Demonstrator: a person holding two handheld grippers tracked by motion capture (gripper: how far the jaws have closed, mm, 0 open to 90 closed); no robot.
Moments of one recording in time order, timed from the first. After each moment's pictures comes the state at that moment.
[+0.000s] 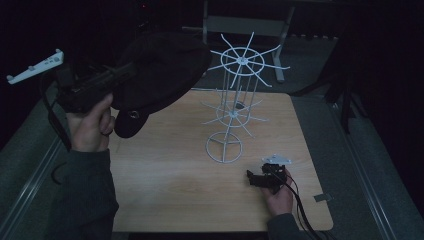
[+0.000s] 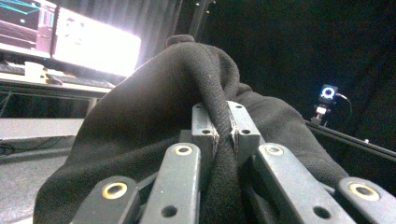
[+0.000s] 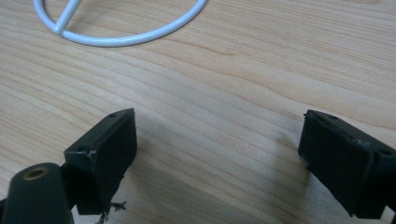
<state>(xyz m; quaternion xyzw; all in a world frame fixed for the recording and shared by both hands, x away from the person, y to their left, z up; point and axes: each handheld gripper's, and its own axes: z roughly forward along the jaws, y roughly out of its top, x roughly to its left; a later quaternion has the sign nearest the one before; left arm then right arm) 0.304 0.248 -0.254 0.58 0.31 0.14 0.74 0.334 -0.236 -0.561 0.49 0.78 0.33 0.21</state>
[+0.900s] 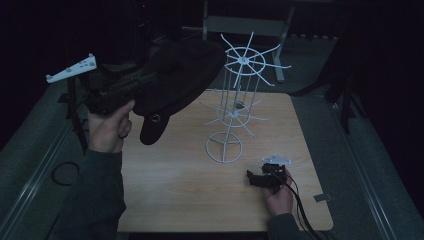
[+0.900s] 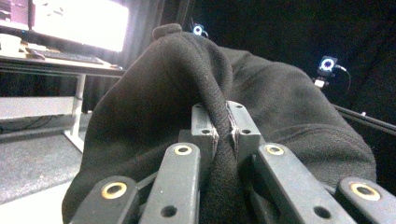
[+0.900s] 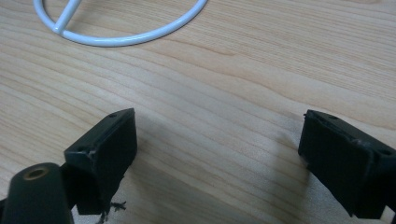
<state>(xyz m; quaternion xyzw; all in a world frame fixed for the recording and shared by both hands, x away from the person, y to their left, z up) 0.319 0.217 -0.268 0.63 0.30 0.12 0.71 0.334 -0.236 -0.561 0.49 0.78 0.33 0.21</state>
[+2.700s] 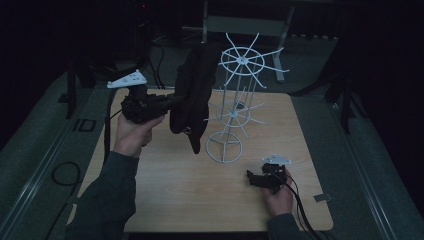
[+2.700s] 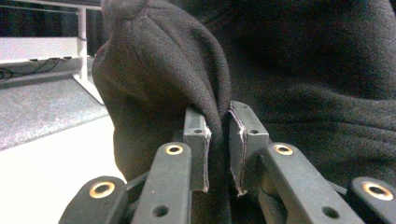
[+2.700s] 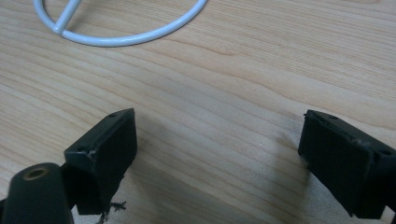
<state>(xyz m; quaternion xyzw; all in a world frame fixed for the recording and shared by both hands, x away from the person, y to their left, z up) 0.346 0.168 -0.309 0.71 0.33 0.10 0.61 0.334 -0.236 -0.561 0.49 0.78 0.33 0.21</state>
